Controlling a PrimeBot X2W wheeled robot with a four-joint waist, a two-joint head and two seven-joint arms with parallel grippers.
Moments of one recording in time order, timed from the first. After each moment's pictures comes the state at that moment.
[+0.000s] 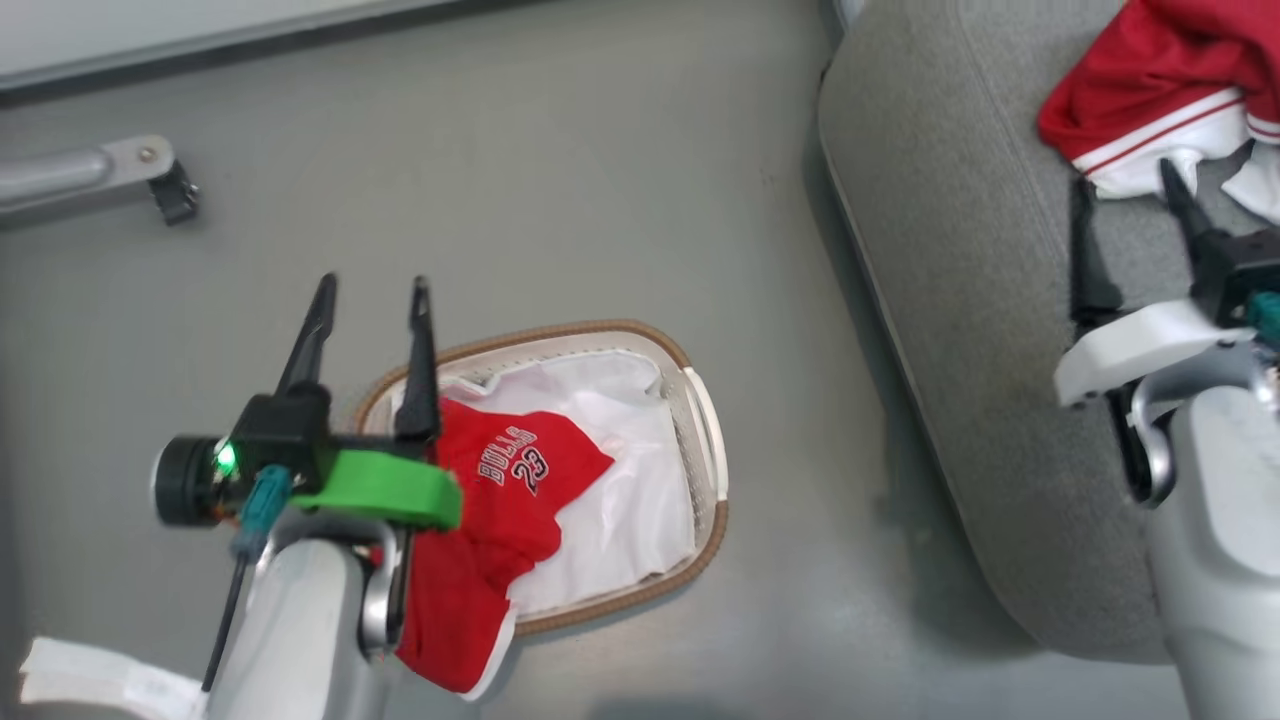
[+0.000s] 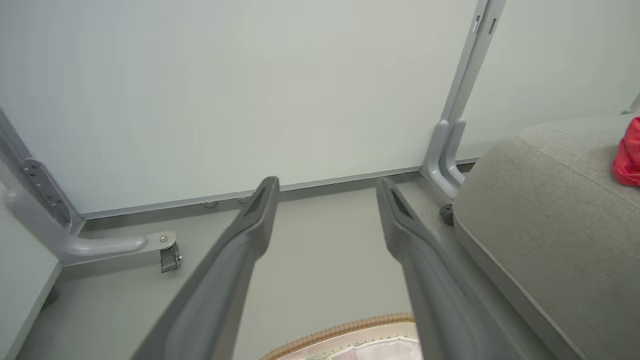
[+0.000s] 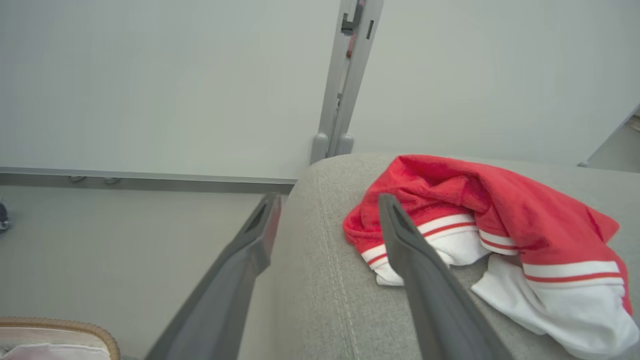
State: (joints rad) left arm -0.34 0.06 -0.18 0.27 -0.16 -0.01 -0.26; right arm -0.57 -0.19 -0.07 0.49 0.05 0.13 -0.26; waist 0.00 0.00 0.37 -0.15
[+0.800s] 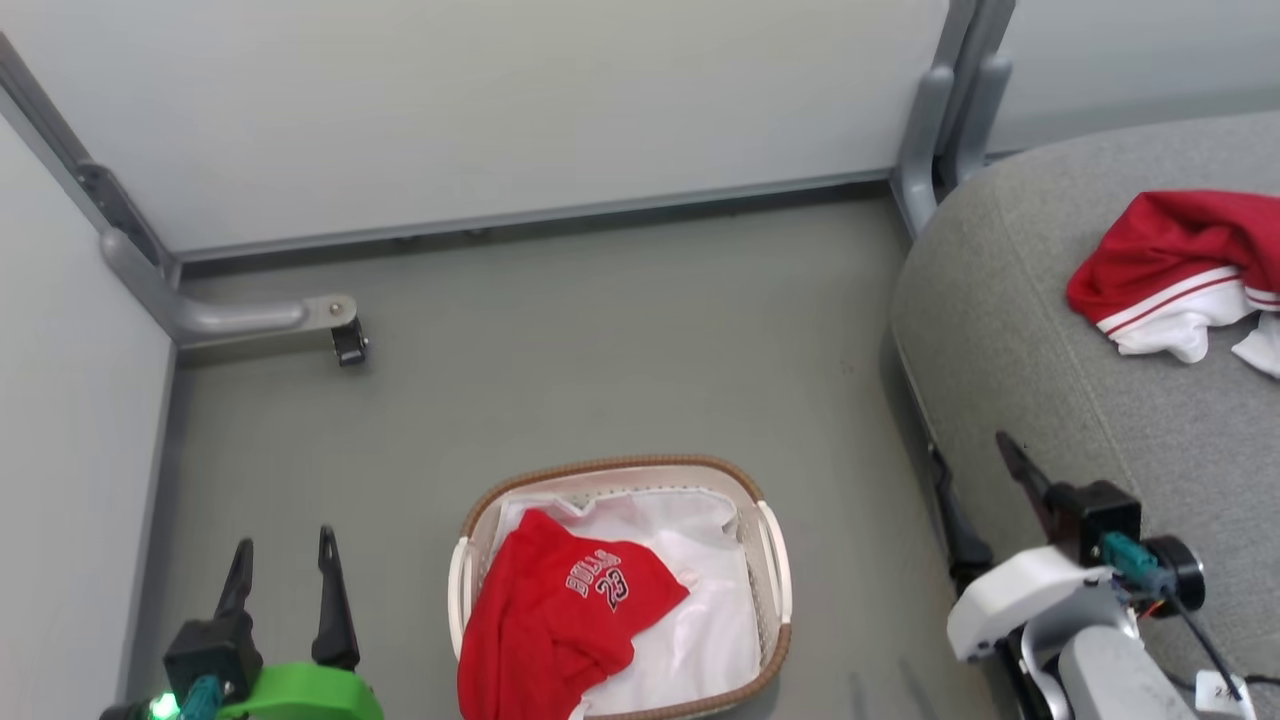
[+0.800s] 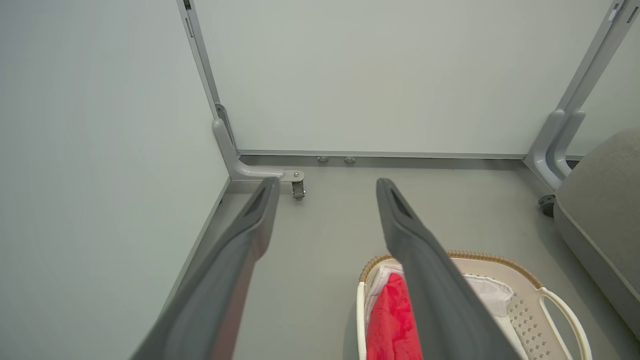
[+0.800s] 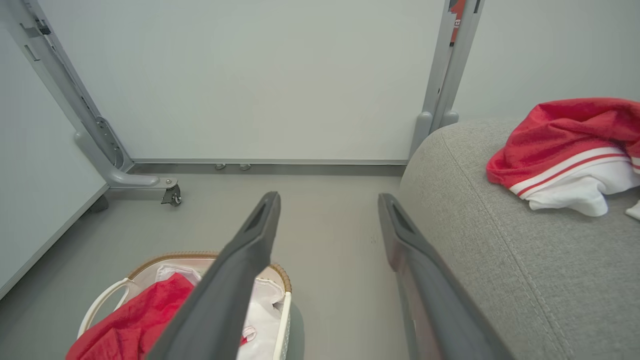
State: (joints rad) left arm -0.01 0.05 0.04 0.32 -0.13 -0.04 -0.26; right arm -0.20 -0.09 0.08 0.43 0.16 0.13 -0.26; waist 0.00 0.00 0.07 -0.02
